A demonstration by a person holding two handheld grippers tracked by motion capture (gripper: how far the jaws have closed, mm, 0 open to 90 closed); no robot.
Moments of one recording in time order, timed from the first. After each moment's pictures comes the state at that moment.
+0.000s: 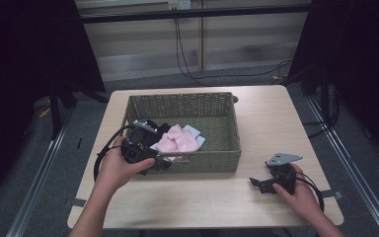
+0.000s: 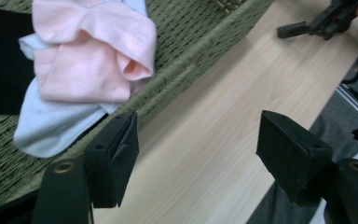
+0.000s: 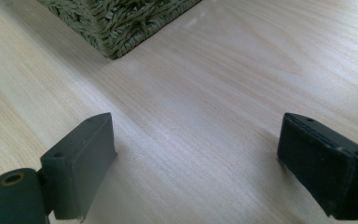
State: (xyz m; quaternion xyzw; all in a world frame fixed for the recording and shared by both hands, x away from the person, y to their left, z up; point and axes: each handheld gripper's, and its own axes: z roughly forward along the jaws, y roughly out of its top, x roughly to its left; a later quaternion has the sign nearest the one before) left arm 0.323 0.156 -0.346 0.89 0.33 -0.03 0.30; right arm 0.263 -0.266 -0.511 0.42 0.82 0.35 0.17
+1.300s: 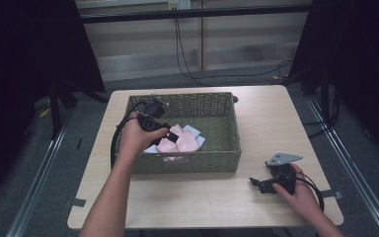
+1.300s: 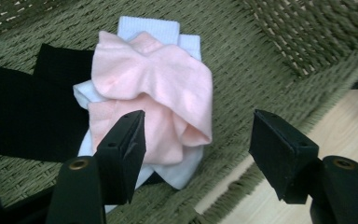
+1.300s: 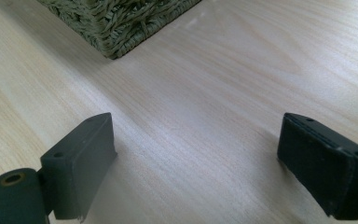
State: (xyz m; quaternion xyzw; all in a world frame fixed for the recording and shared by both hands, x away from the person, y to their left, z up) left arm 0.406 0.125 -0.358 0.88 0.40 -0.01 0.25; right arm 0.264 -0.266 -0.511 0.42 0.82 0.35 0.17
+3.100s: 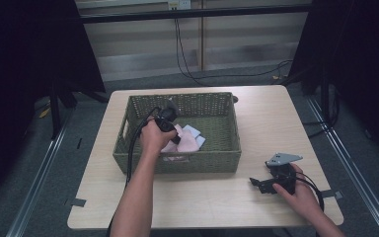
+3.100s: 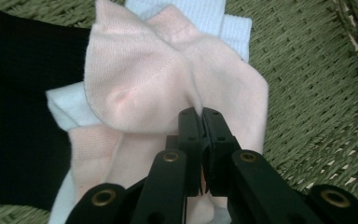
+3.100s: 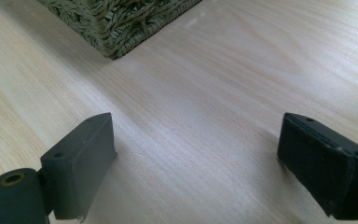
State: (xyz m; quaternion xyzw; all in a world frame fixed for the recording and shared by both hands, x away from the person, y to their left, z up) left arm 0.447 0.093 -0.420 0.88 0.44 -0.05 0.18; right arm 0.263 -0.265 -0.511 0.43 0.82 0.35 0.17
